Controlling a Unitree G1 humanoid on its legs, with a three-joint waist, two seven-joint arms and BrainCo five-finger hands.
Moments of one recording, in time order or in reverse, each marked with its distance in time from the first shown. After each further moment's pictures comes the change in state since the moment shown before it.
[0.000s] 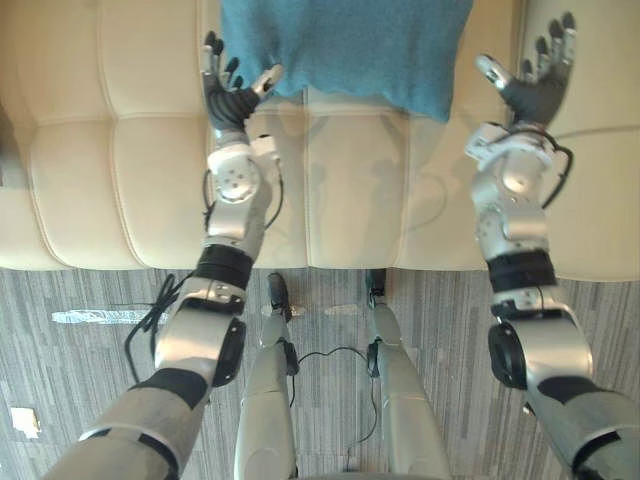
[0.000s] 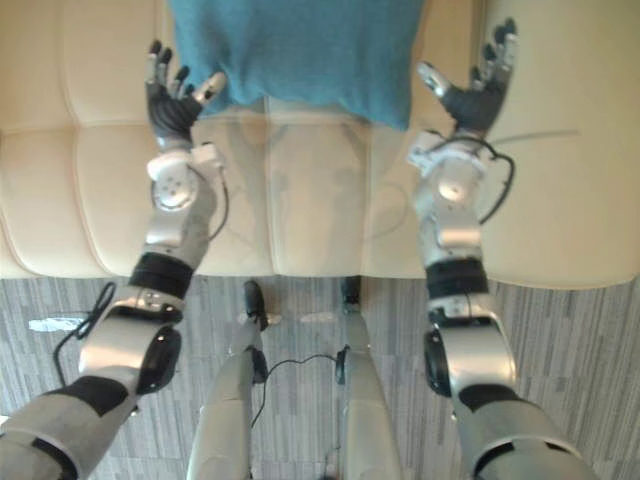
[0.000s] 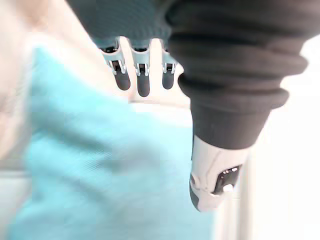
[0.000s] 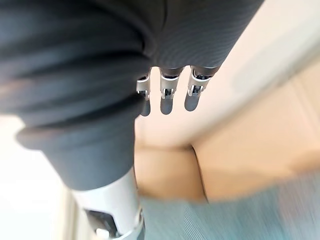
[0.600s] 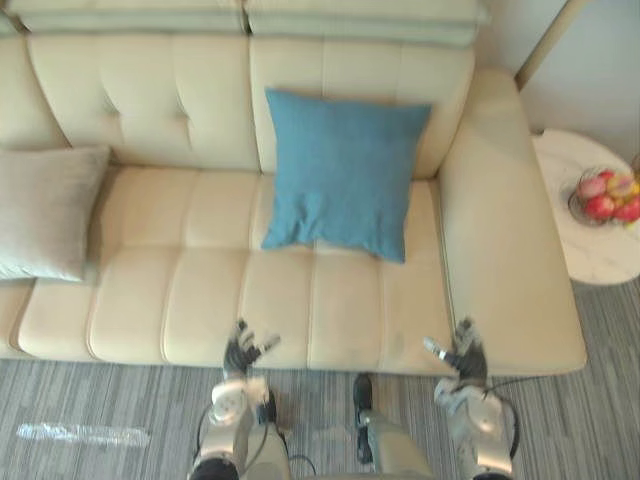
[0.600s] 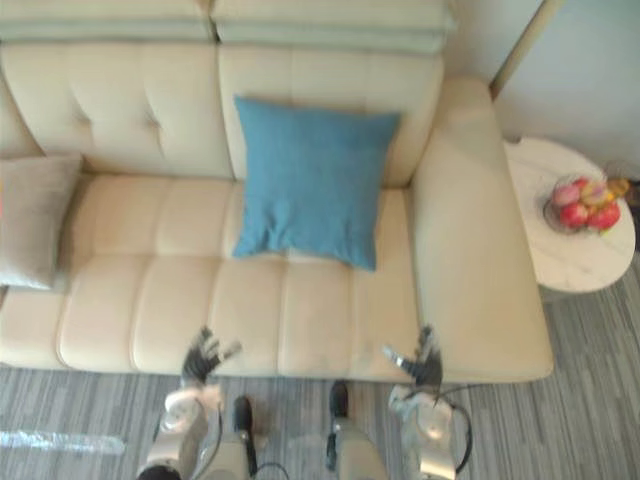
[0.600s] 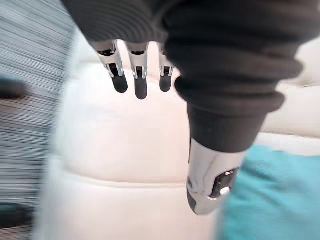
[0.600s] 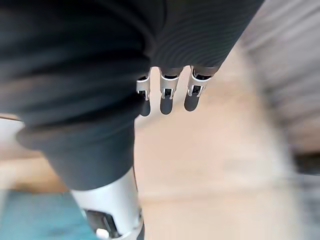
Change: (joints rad) left arm 0.897 -0.242 0.044 0.342 0.265 0.079 -0.230; right arm 0.824 0.362 -0.051 0.395 -0.207 0.020 0.262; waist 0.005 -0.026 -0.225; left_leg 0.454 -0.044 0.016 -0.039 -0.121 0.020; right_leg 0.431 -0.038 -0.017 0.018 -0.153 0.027
